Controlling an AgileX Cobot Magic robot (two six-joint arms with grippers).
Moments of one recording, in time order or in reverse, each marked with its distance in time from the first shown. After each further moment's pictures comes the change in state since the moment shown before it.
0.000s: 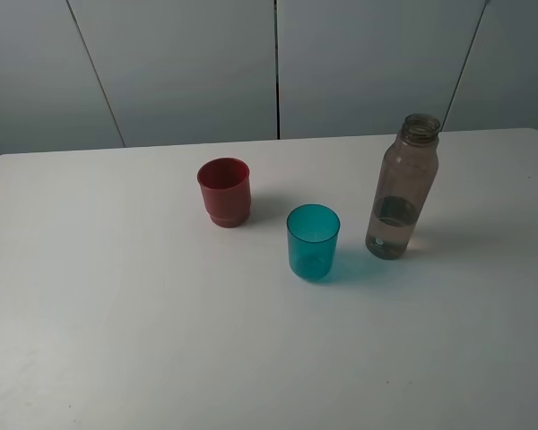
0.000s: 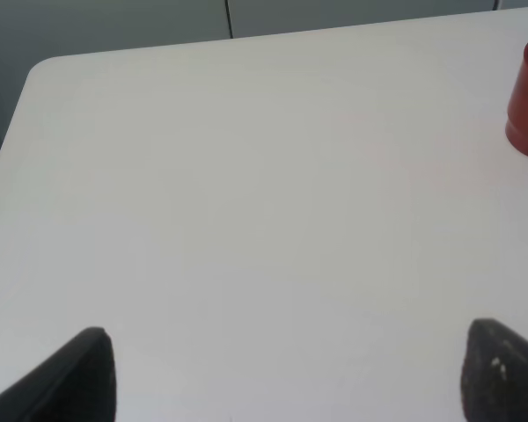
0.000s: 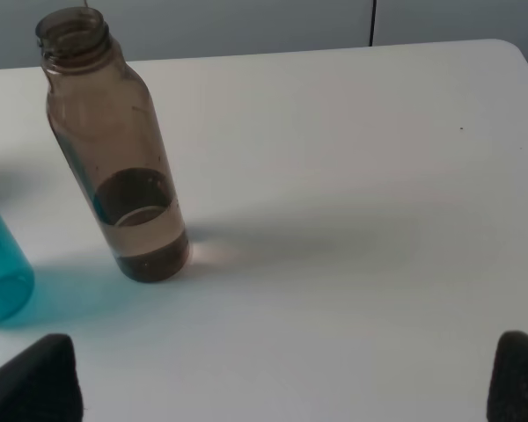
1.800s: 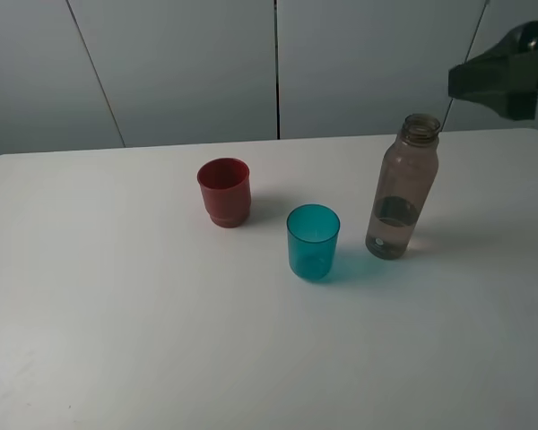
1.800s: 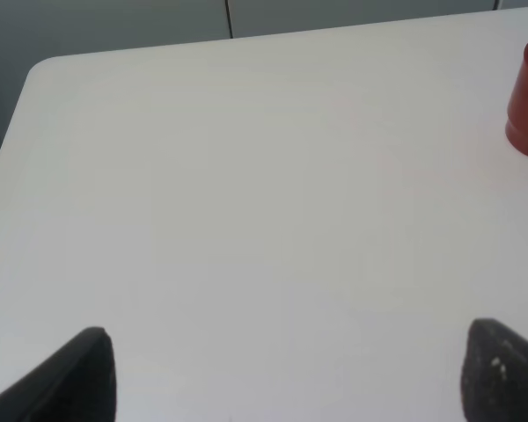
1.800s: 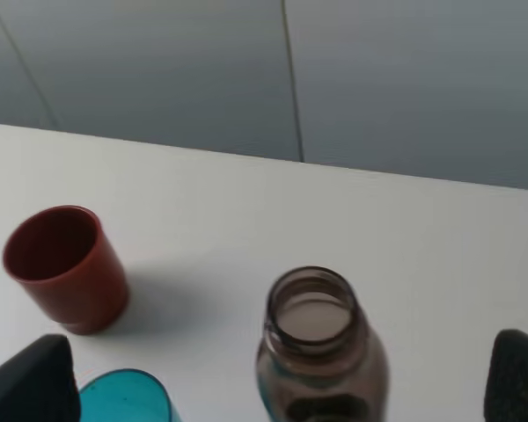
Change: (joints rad) left arm 0.000 0.000 0.000 0.000 0.000 0.000; right arm 0.400 0.866 -0.128 0.058 -0.759 0.009
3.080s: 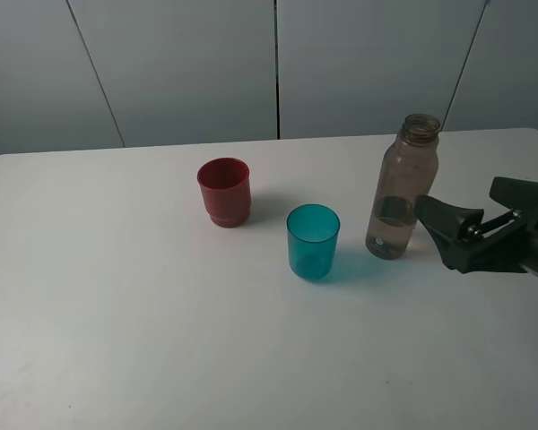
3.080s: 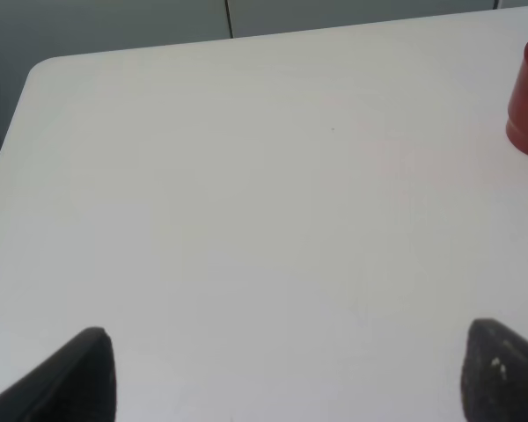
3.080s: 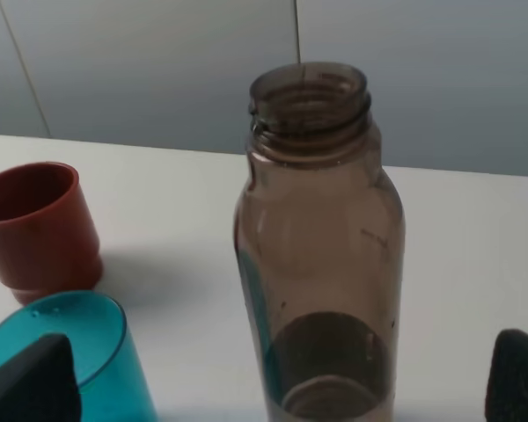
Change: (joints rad) left arm 0.000 0.000 0.000 0.000 0.000 0.005; right arm 0.035 0.209 0.609 -0.104 -1.011 0.083
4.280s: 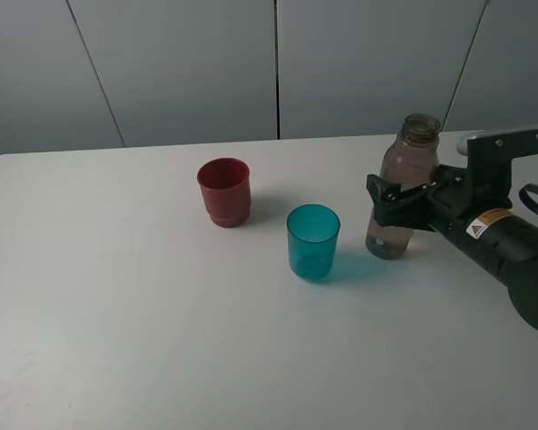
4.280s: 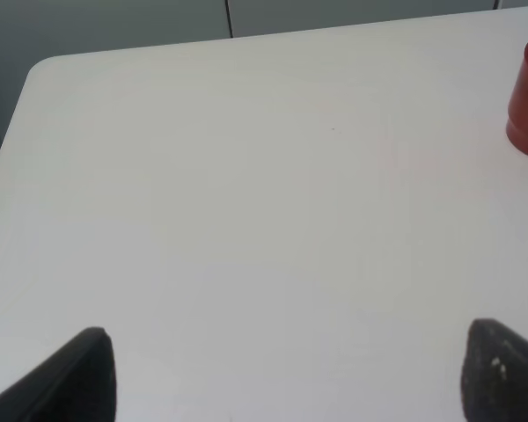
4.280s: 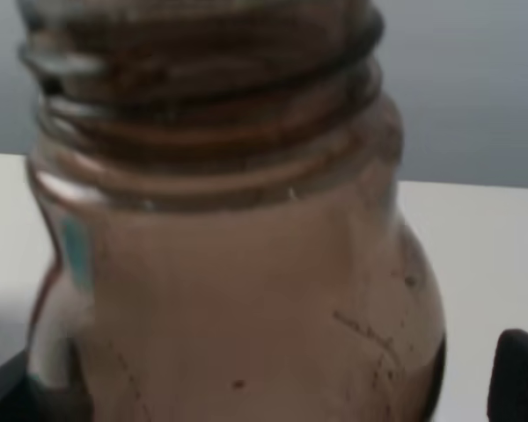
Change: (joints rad) left arm 0.000 0.000 0.000 0.000 0.000 -0.004; right arm 0.000 0.791 -0.258 0.121 -0.531 -0.035
